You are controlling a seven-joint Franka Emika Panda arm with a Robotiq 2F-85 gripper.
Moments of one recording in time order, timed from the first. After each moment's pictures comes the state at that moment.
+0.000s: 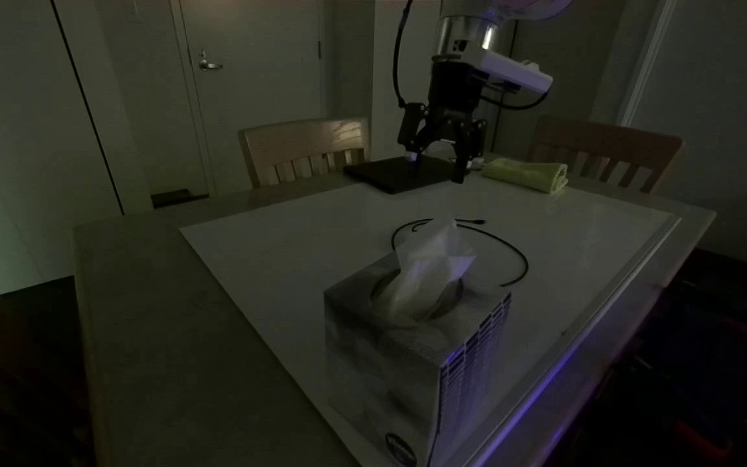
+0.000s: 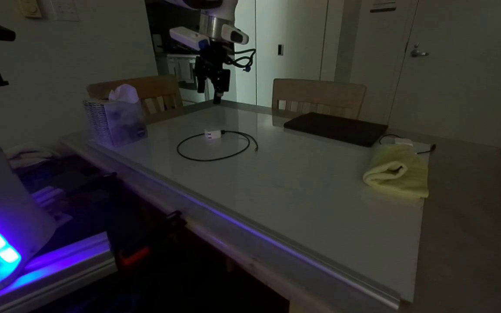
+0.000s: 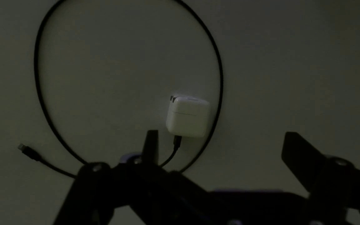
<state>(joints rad) 0.08 0.22 0.06 -2.26 0.33 2.43 0.05</state>
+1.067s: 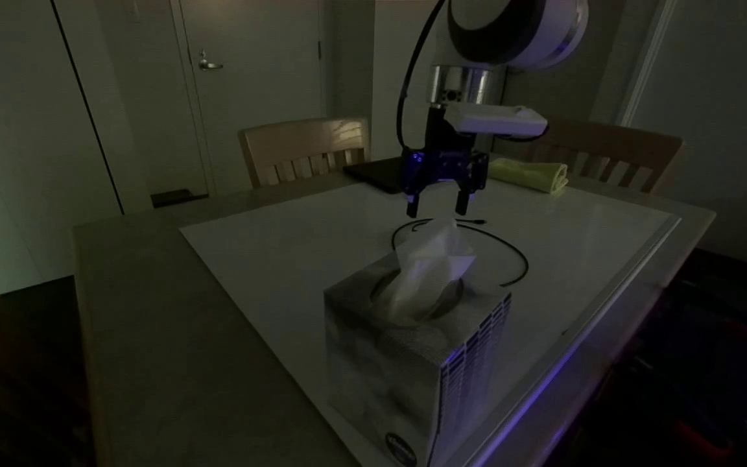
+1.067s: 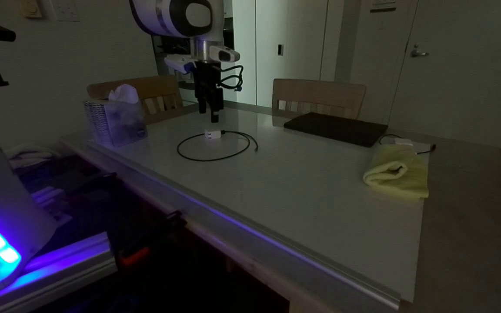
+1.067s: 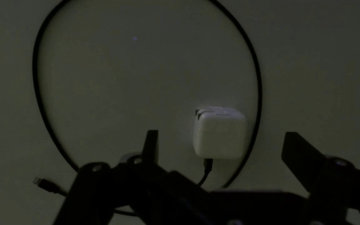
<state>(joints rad) 0.14 0.30 0.05 -2.33 0.15 2.63 0.35</state>
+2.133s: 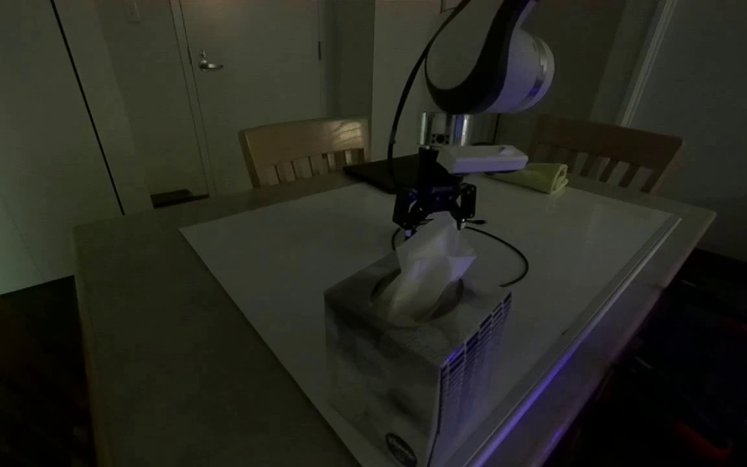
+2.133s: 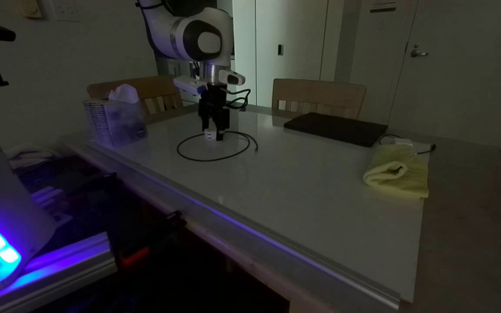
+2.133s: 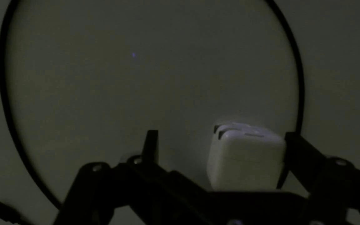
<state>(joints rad) 0.12 0.48 0.05 -2.23 0.15 2.64 0.24</state>
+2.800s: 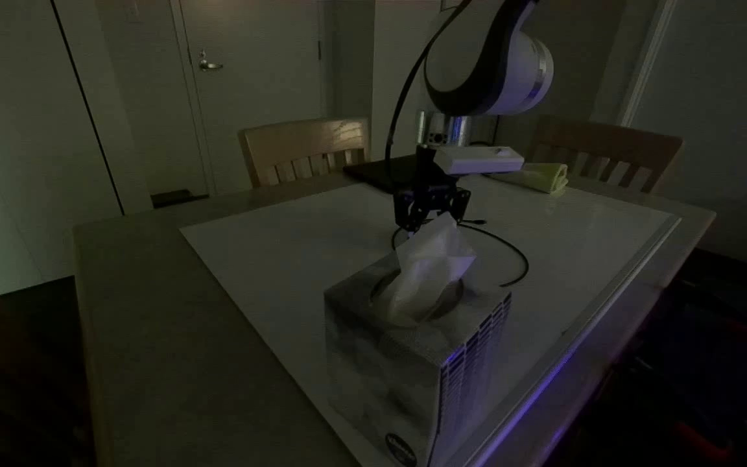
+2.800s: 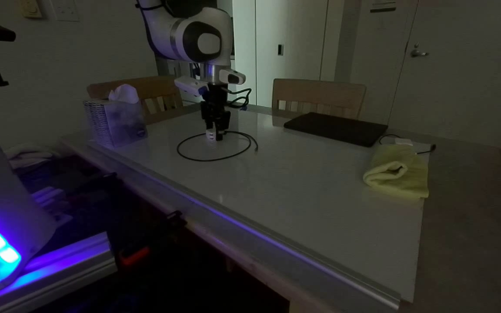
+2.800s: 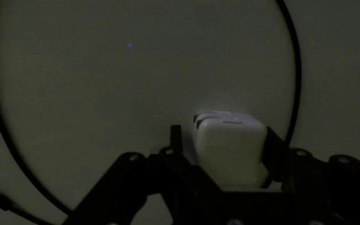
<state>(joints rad) 0.12 0.49 0.05 -2.23 0.15 2.68 0.24</state>
